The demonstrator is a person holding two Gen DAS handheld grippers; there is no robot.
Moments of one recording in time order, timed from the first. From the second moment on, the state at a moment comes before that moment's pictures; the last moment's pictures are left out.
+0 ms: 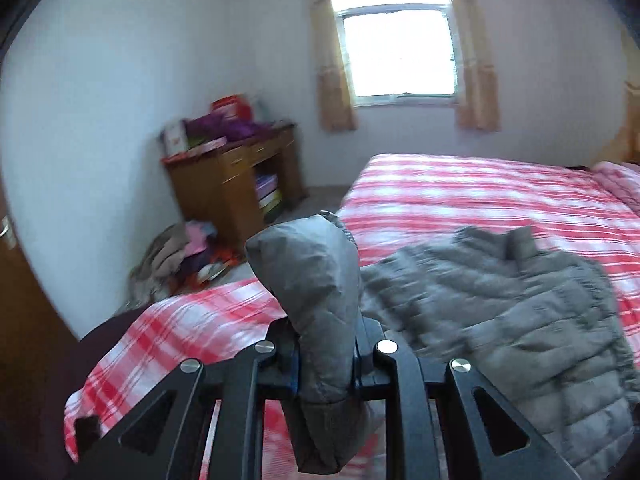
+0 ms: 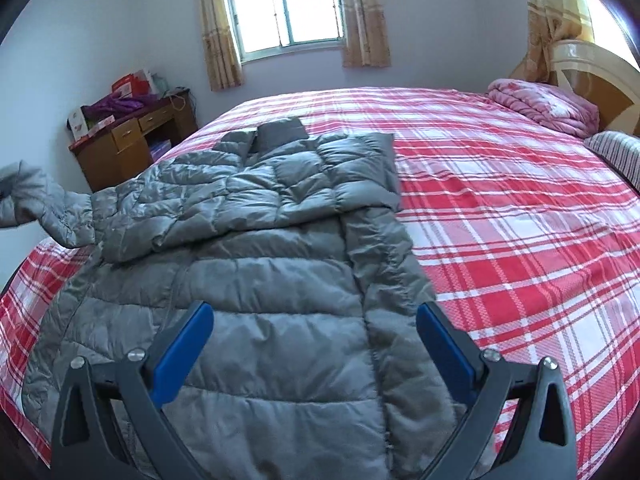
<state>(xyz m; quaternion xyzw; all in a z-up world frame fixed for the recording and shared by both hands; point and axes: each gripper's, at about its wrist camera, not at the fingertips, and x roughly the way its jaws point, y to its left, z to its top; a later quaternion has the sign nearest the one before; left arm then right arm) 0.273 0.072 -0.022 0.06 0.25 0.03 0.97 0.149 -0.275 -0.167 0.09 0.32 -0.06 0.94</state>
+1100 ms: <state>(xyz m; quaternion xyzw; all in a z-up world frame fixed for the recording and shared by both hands) 0.299 -0.031 -0.130 0.21 0.28 0.08 0.93 0.154 -0.305 -0.158 0.14 0.32 -0.05 0.93</state>
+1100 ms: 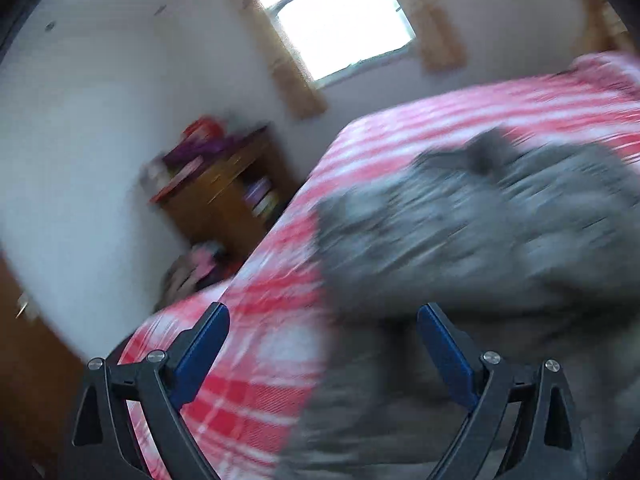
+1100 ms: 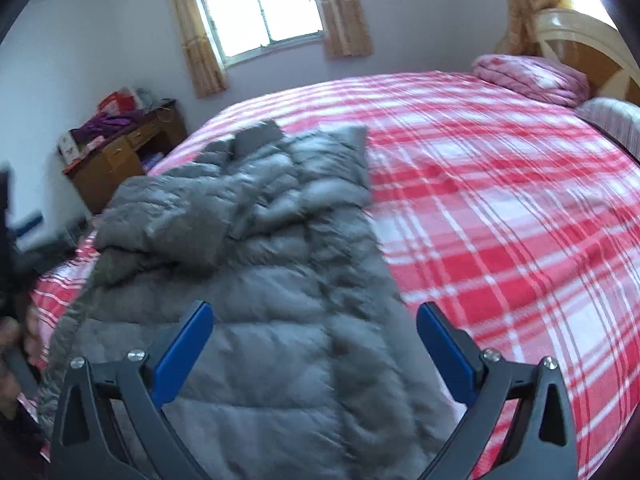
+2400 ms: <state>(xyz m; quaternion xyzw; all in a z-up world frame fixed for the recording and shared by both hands) 0.363 0.055 -0.090 0.06 0.37 0.07 0.93 0.205 -0.305 -0.124 0.16 0.32 -0.10 0.93</state>
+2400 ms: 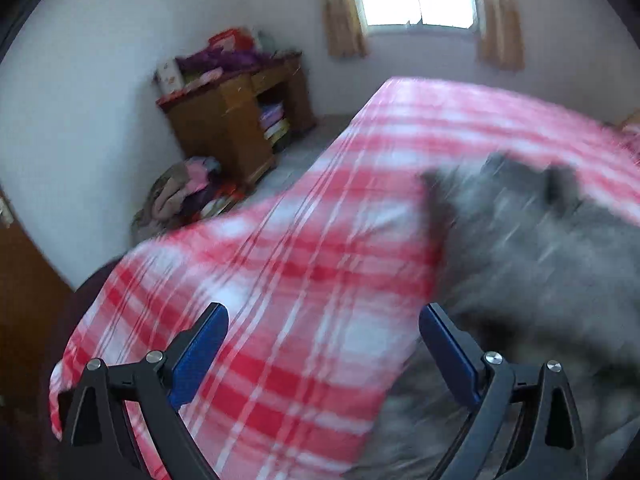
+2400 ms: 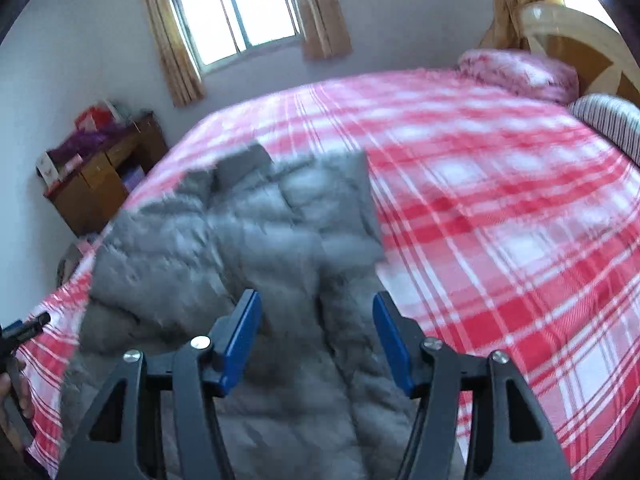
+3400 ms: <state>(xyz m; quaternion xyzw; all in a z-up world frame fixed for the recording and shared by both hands) 0.473 -0.043 -0.215 0.09 0.42 0.08 0.90 0.331 -0.246 -0.212 0.09 0.39 -0.07 0.91</state>
